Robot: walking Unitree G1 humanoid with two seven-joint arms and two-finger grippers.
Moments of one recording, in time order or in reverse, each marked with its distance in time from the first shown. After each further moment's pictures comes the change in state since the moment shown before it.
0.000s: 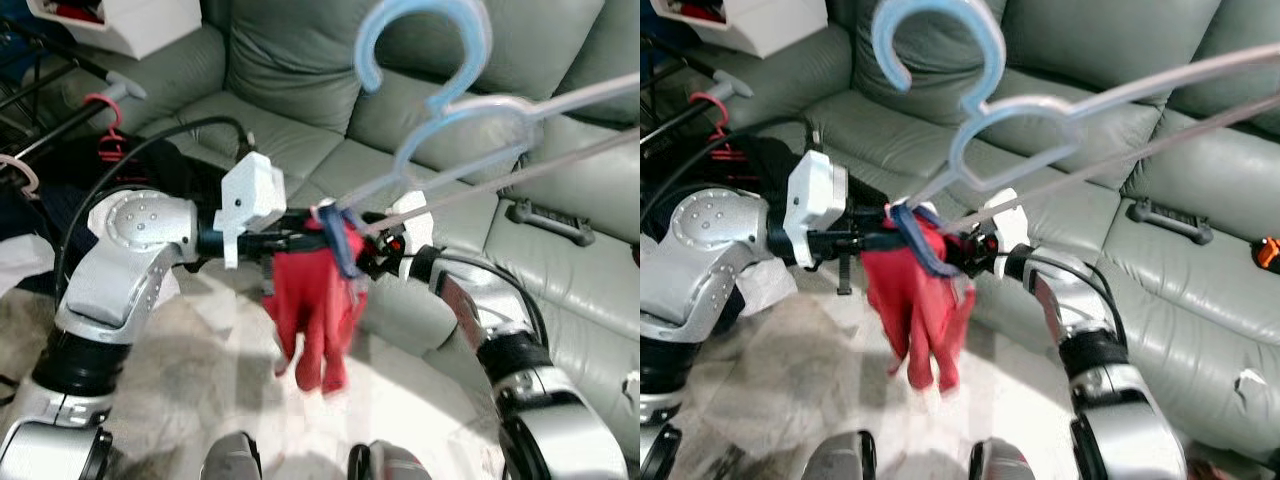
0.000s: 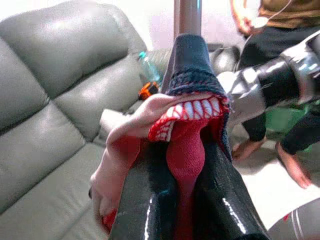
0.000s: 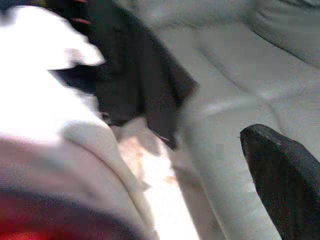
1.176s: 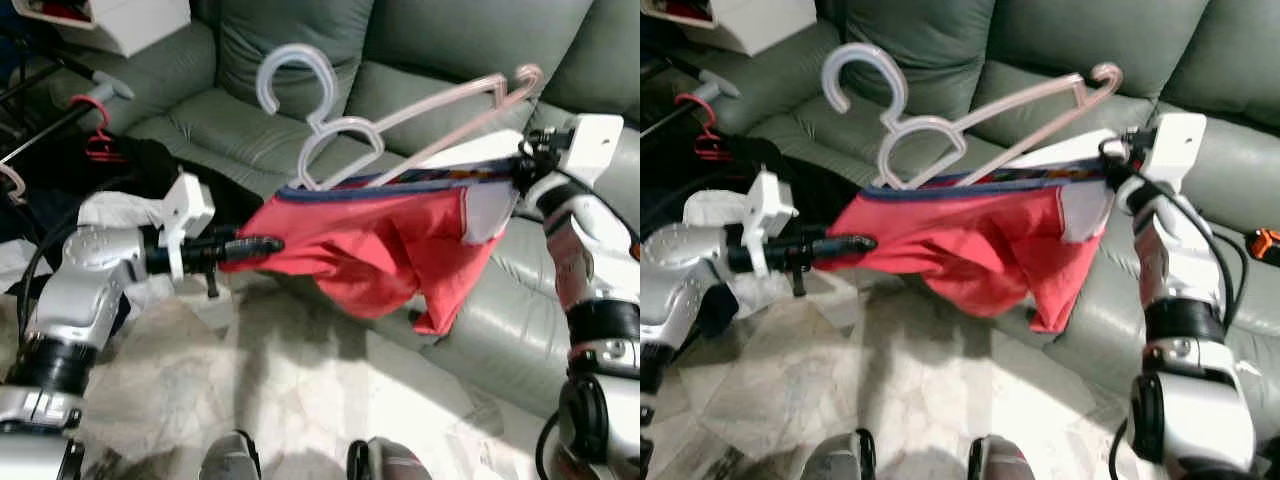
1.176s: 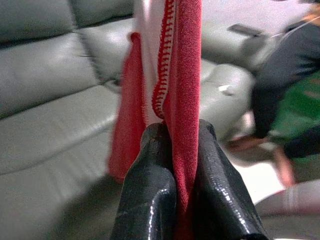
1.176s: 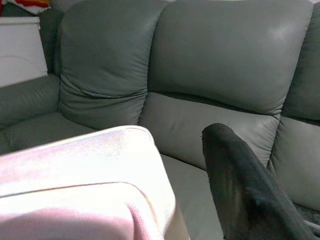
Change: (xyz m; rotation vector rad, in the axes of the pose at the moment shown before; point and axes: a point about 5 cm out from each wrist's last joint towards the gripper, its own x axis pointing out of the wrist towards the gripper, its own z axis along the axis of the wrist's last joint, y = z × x) left arm -0.069 0.005 -0.087 -0.308 0.102 0.167; right arm -0.091 -0.104 0.085 -0.006 -0.356 -0.686
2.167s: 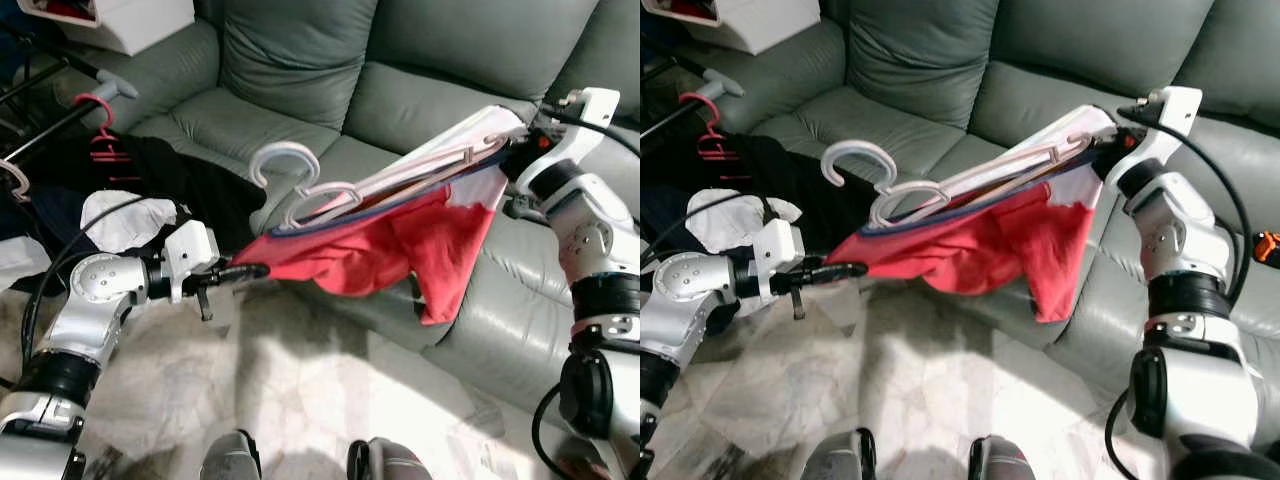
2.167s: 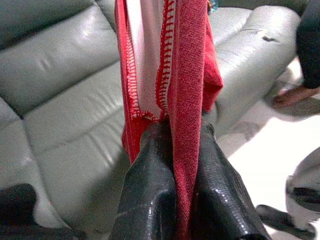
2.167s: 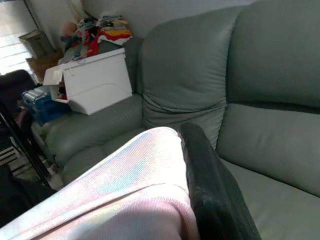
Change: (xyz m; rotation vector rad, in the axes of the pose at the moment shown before) left arm -0.007 0.005 -0.042 0.235 0.143 0.127; right arm 0.012 0.014 0.020 0.231 -0.026 0.290
